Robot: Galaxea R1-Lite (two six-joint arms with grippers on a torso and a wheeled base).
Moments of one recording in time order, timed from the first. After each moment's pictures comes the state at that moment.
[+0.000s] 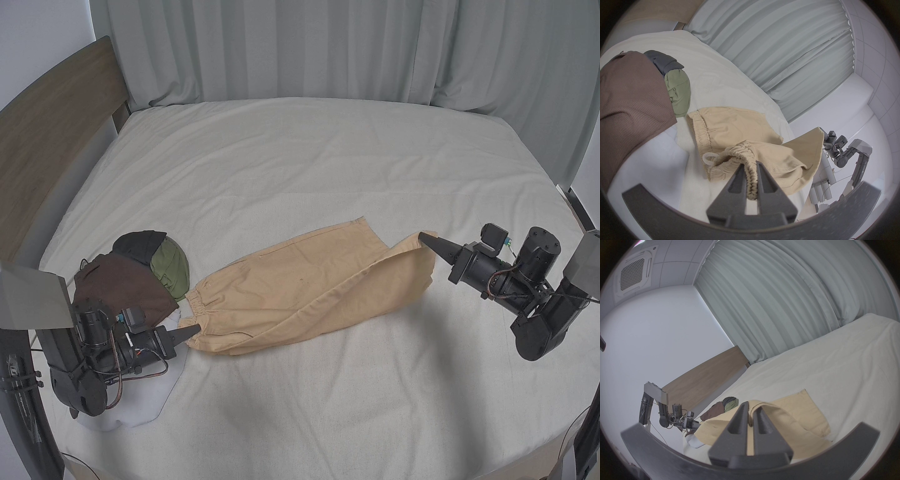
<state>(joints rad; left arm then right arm) -0.04 2.22 -0.35 -1.55 -0.66 -0.48 0.19 2.06 -0.66 -1.54 0.58 0.41</state>
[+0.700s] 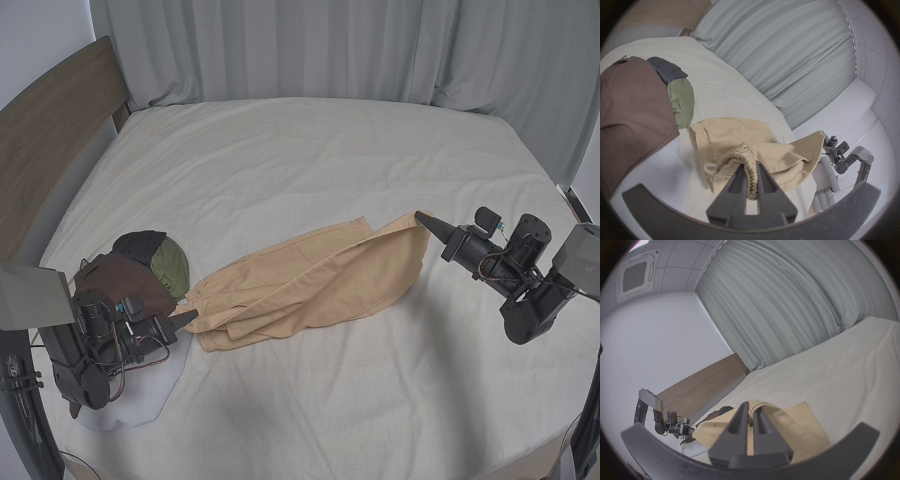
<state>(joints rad) -0.05 2.22 -0.41 -1.55 -0.58 -0.54 0.18 2.13 -0.83 -1.53 0.55 0.46</state>
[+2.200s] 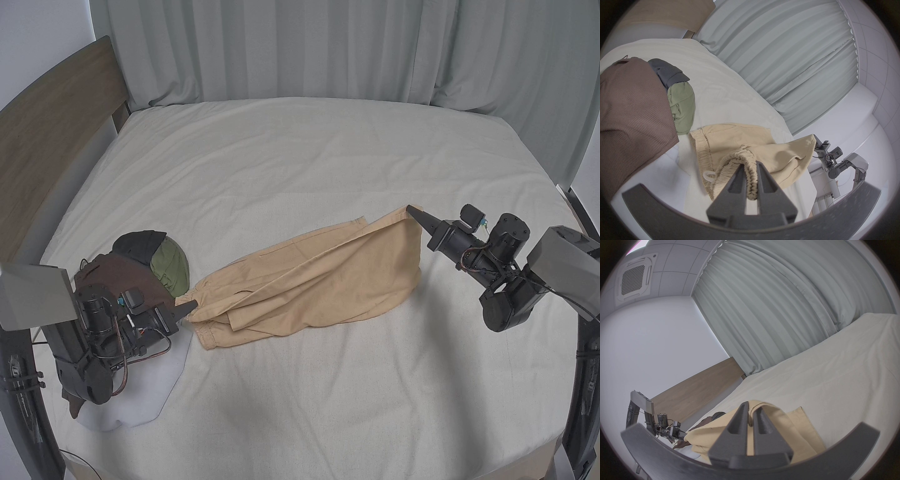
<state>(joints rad) -0.05 2.23 -0.47 -1.55 -0.54 -0.59 0.16 2.31 -1.06 -1.53 0.53 0.51</state>
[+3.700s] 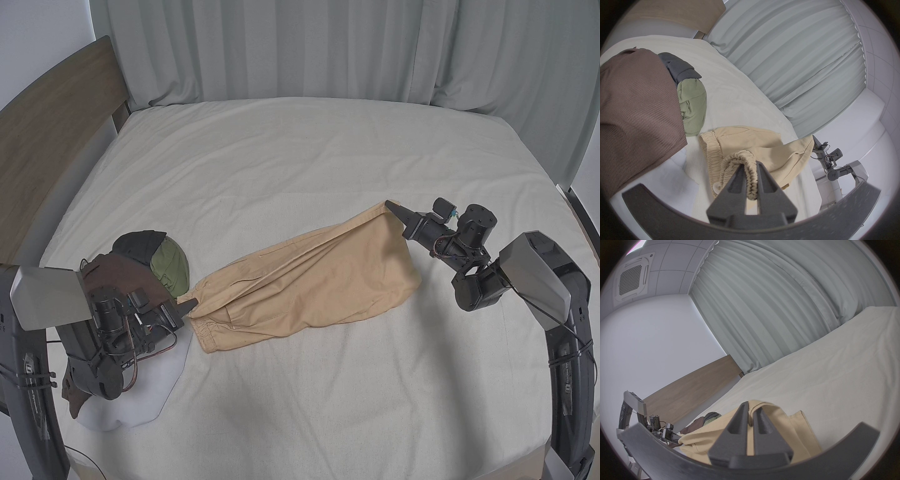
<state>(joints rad) -0.05 2.33 -0.56 -1.55 -0.45 -0.63 0.17 2.54 -1.52 -1.28 0.53 0.50</state>
